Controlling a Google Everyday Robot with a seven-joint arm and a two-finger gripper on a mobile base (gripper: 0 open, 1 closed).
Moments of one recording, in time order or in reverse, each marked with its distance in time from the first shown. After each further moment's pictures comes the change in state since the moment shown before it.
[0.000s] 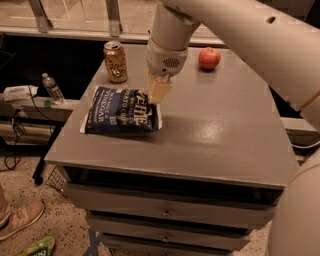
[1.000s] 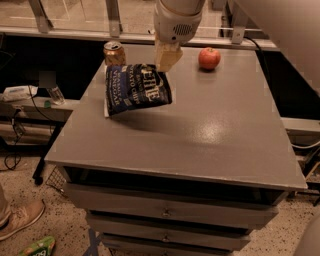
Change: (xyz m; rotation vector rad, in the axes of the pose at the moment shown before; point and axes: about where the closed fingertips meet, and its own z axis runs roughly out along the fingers) arm 0.008 -0.022 -0.085 0.226 0.075 -0.017
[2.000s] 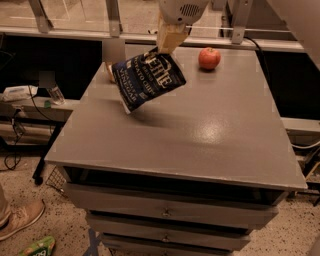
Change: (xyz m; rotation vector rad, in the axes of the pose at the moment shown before) arm 0.001 -0.020 -0.037 0.109 -0.010 -0.022
